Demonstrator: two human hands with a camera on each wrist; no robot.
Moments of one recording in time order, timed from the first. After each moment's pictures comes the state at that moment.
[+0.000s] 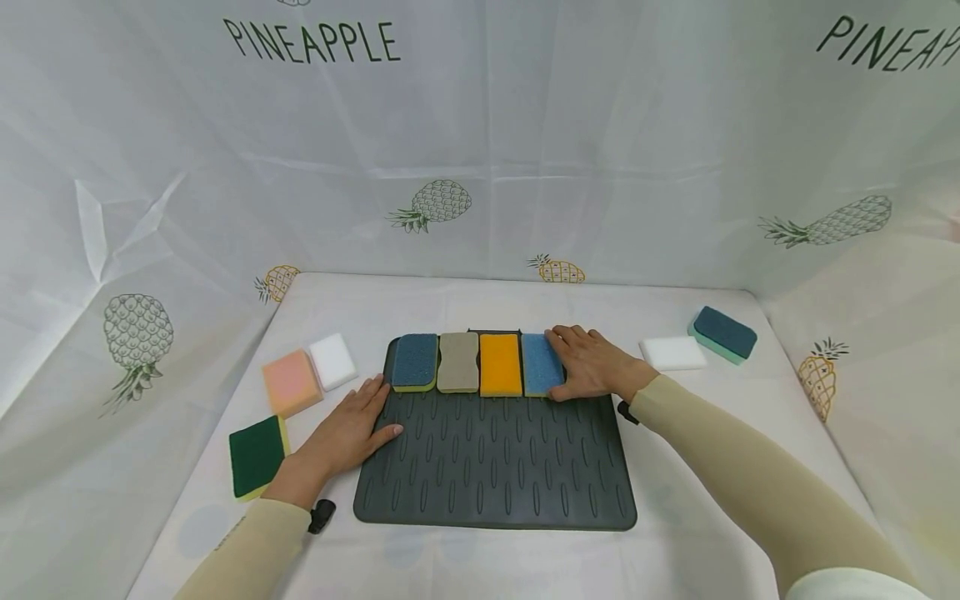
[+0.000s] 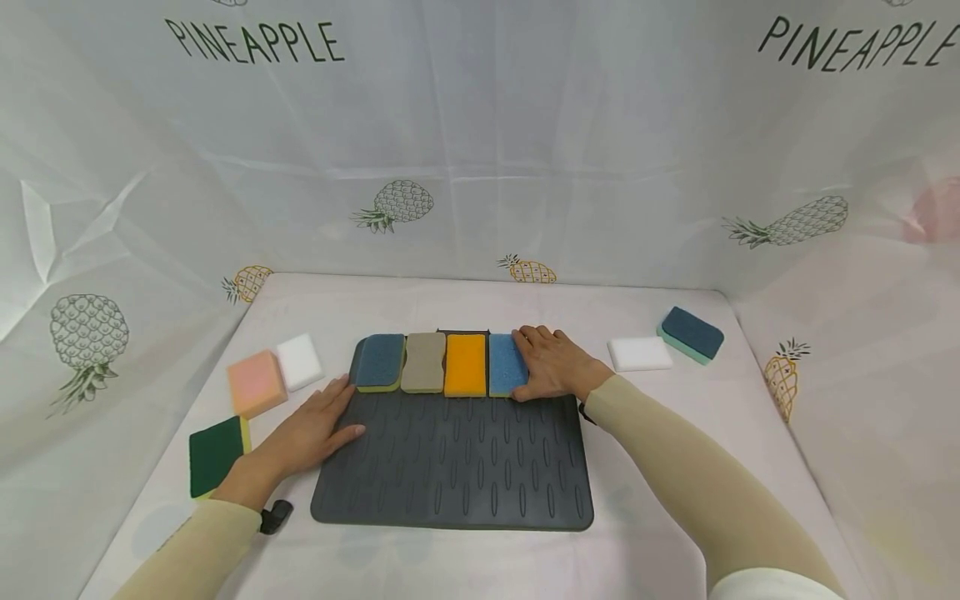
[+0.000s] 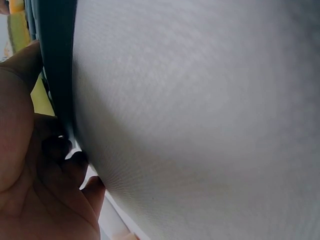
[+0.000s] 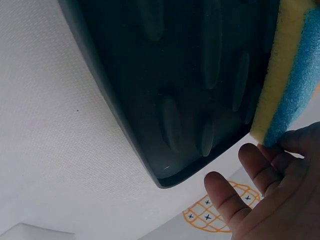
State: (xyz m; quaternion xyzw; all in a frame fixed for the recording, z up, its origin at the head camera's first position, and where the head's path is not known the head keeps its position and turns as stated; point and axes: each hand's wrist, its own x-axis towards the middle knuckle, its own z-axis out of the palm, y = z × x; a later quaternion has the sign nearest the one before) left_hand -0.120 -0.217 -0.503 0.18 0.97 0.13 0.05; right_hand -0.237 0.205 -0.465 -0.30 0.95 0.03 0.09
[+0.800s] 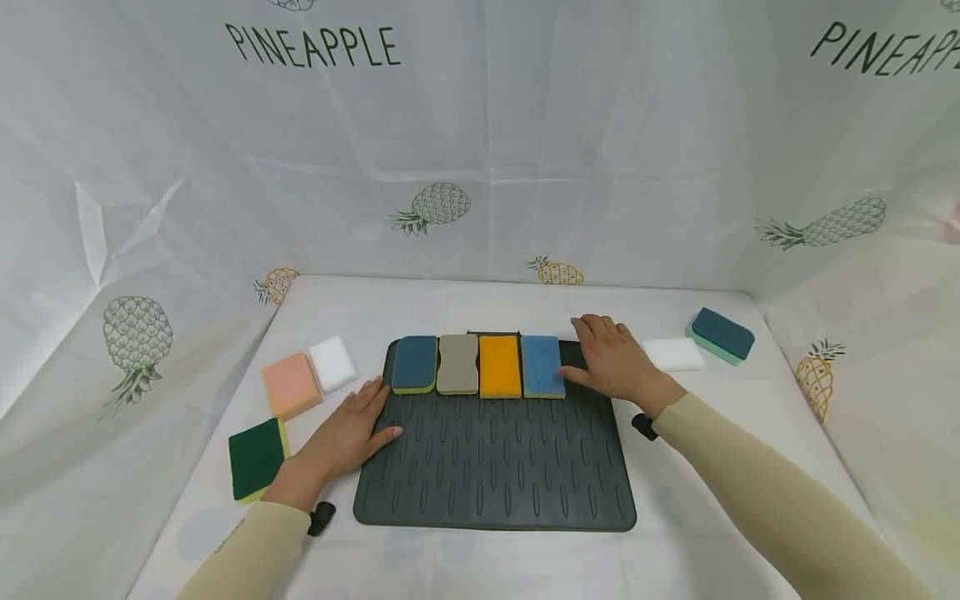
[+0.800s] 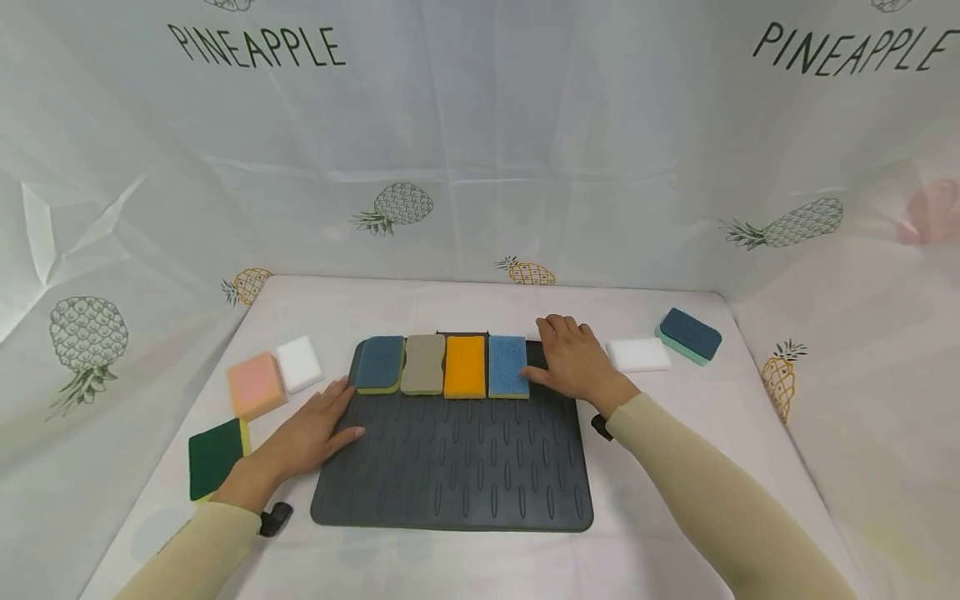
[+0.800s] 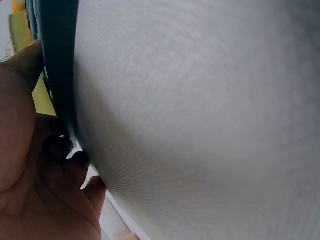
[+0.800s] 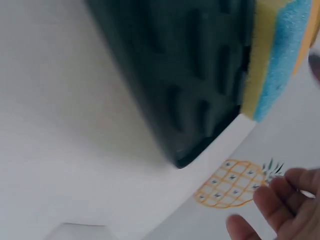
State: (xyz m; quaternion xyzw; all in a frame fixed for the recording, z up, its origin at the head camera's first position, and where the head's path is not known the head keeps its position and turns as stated) left_hand -0.120 -0.217 -0.503 0.18 0.97 0.13 0.05; right_hand -0.222 0.233 -0.458 -0.27 0.96 -0.01 -0.08
